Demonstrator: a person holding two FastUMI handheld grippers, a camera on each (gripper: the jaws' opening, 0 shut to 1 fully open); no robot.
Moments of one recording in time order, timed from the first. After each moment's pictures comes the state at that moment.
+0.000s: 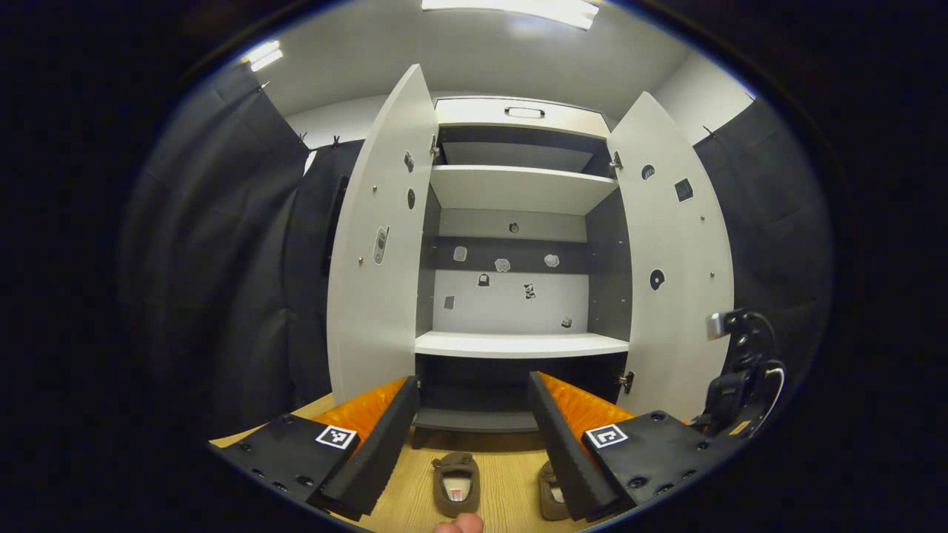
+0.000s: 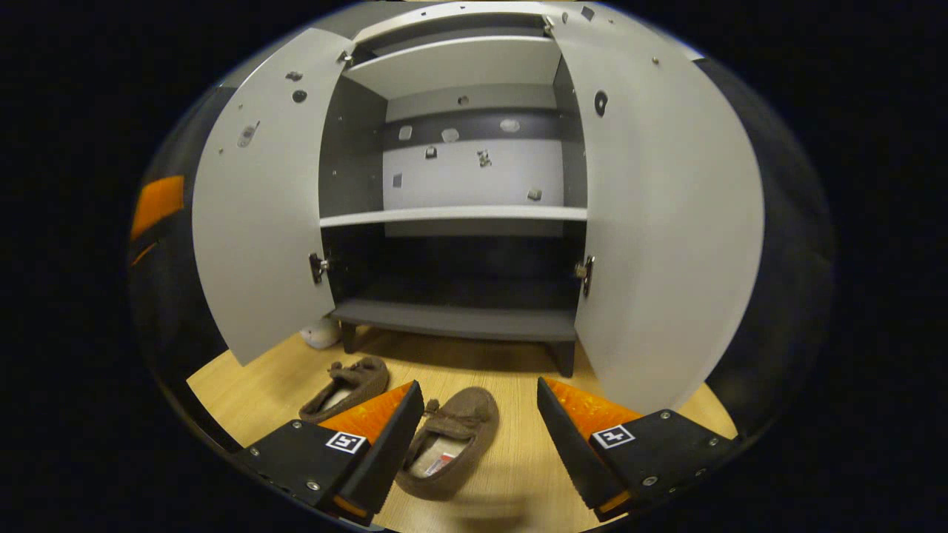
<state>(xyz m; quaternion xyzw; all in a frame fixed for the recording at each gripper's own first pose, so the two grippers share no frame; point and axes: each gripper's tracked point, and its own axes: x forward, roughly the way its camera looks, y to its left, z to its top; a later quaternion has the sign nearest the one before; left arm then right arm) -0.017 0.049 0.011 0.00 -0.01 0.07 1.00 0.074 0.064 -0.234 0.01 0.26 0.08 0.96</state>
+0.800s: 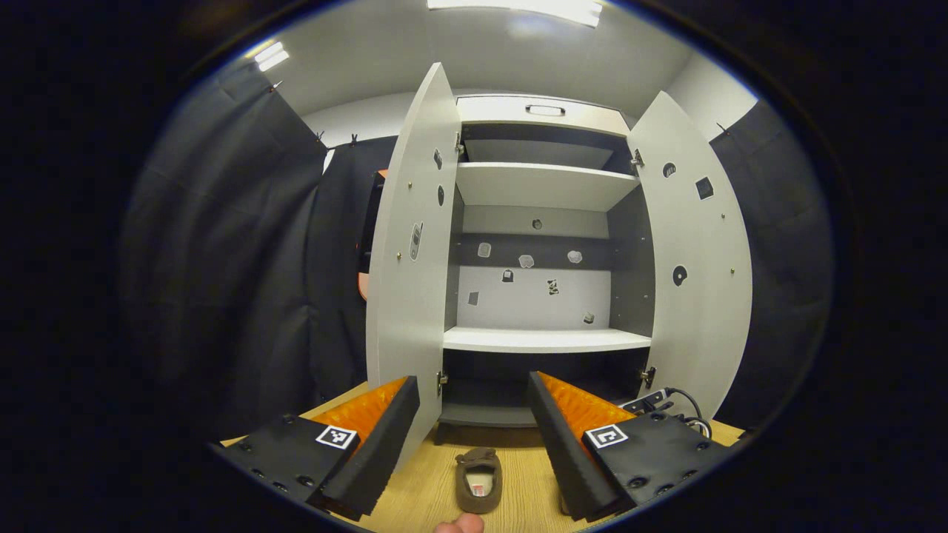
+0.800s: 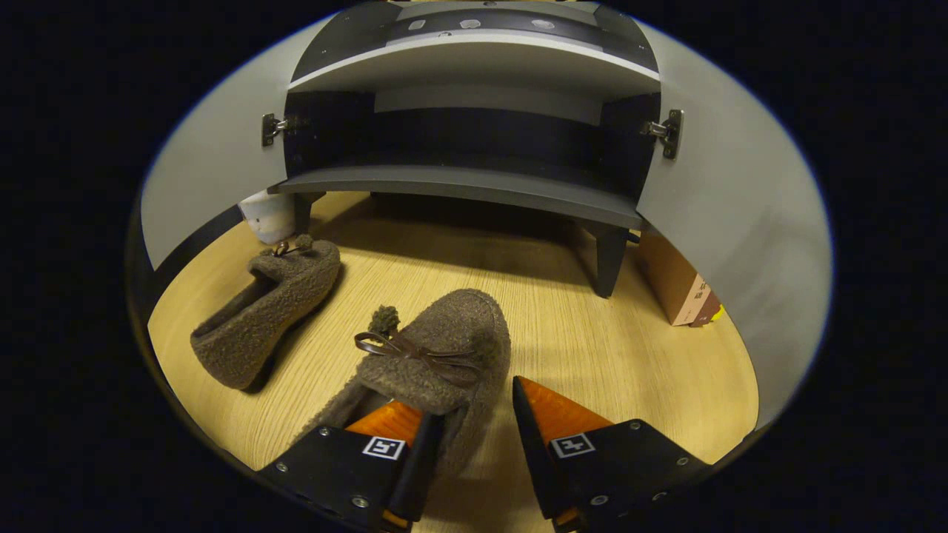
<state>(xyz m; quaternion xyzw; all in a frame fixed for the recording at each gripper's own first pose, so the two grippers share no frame) -0.028 0.074 0.003 0.00 0.00 0.10 1.00 0.103 0.055 -0.389 -0.06 0.40 0.06 0.91</state>
